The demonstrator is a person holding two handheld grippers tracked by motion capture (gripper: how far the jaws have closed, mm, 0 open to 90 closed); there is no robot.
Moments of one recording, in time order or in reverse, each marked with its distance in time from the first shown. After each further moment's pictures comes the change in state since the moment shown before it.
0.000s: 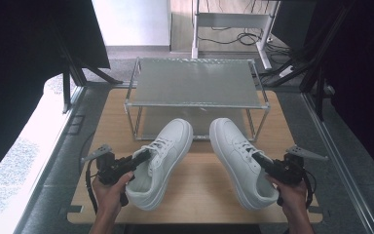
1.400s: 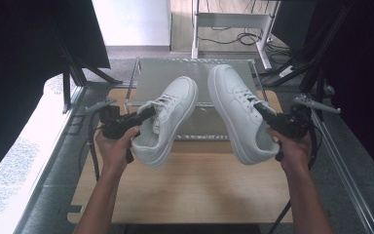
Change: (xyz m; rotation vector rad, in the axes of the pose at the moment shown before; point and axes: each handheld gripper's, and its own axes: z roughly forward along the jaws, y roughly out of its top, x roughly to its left) left arm -0.028 0.111 0.037 -0.044 0.031 0.078; right arm 0.029 0.126 0.011 -0.161 0.005 -0.048
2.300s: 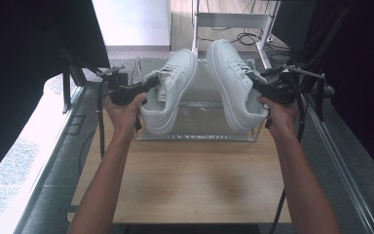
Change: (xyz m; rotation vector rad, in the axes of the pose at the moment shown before) left arm 0.016 0.060 0.054 -0.035 0.072 0.005; right arm -0.023 0.055 0.064 0.007 -0.093 0.062
